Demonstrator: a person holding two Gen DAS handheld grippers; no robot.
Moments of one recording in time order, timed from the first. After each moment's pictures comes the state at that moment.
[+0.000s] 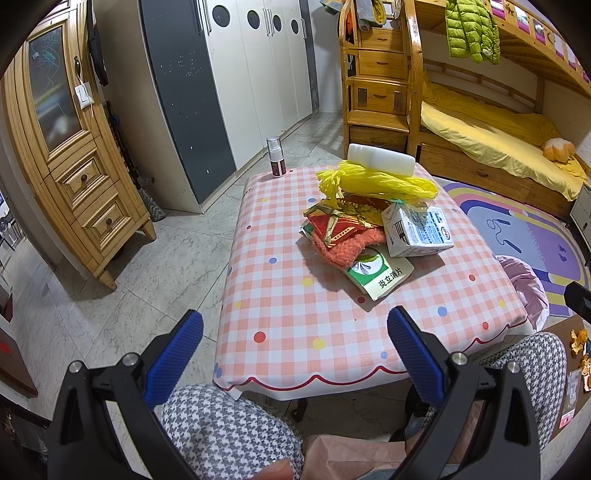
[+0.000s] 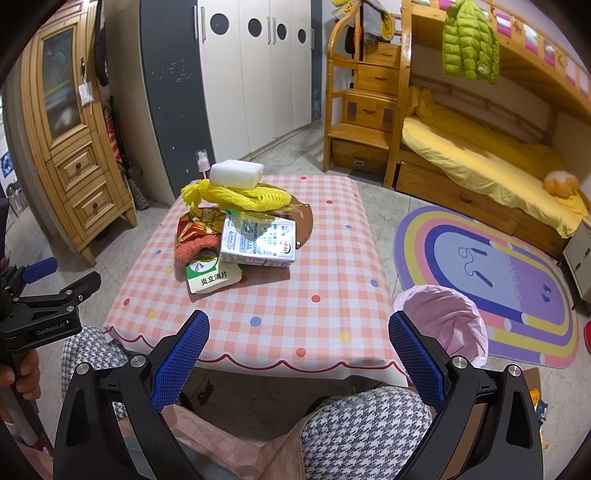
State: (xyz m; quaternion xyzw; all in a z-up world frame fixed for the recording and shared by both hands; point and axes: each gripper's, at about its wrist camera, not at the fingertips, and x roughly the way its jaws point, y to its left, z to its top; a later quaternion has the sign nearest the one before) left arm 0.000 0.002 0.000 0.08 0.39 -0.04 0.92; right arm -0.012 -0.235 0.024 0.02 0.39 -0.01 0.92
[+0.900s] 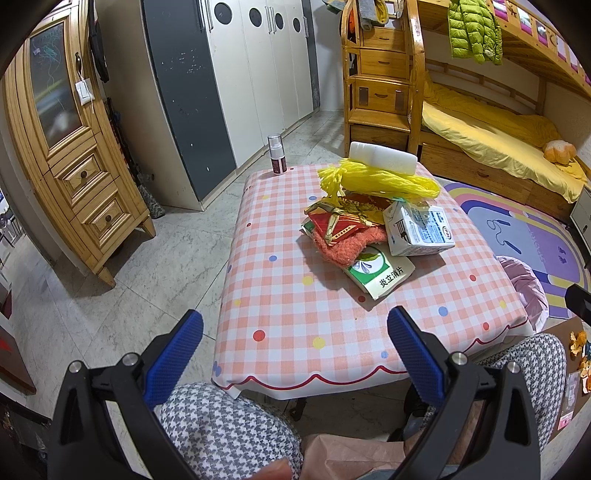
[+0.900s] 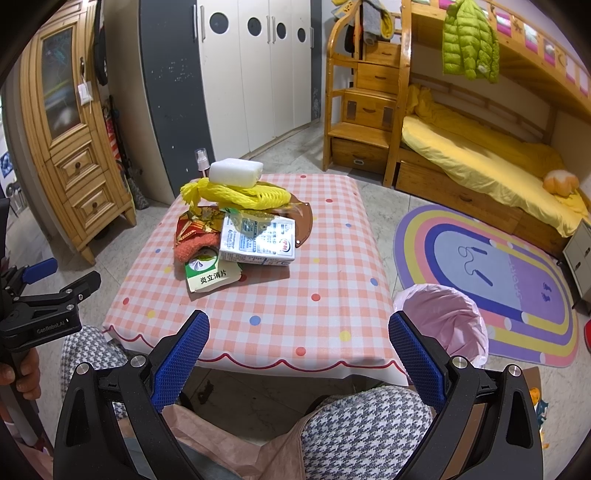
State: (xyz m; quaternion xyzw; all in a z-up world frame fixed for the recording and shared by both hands) left arm 0.002 0.008 0.000 0.08 0.40 -0.03 0.91; right arm -0.013 -0.236 0.024 0.02 0.39 -0.01 0.92
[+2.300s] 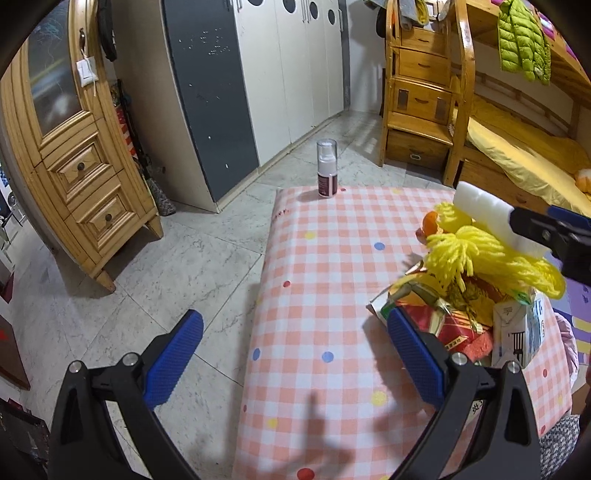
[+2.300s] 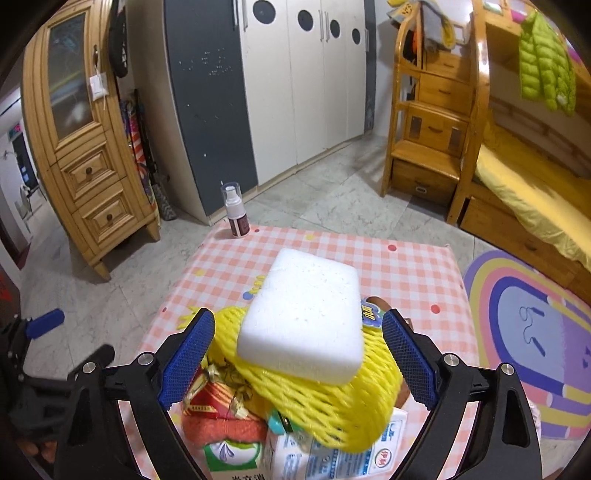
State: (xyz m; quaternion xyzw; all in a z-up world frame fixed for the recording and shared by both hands) left arm 0.163 0.050 -0.030 0.05 0.40 0.01 0.91; right arm 0.226 -0.161 0.003 0.00 0.39 0.08 0.92
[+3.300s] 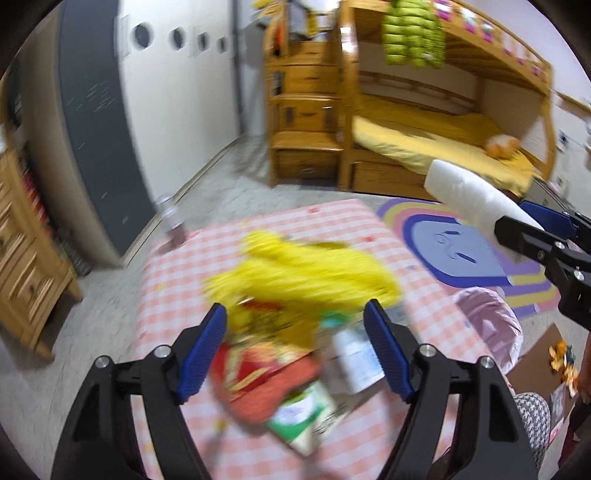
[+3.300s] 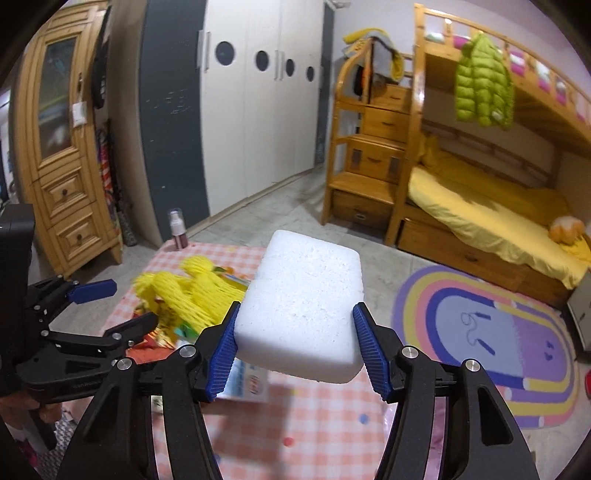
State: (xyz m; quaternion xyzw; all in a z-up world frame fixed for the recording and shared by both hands) left arm 0.136 -0.092 -0.006 0.09 0.35 -0.19 0.91; right arm 0.123 -0.268 0.044 -0.01 0.31 -0.01 0.95
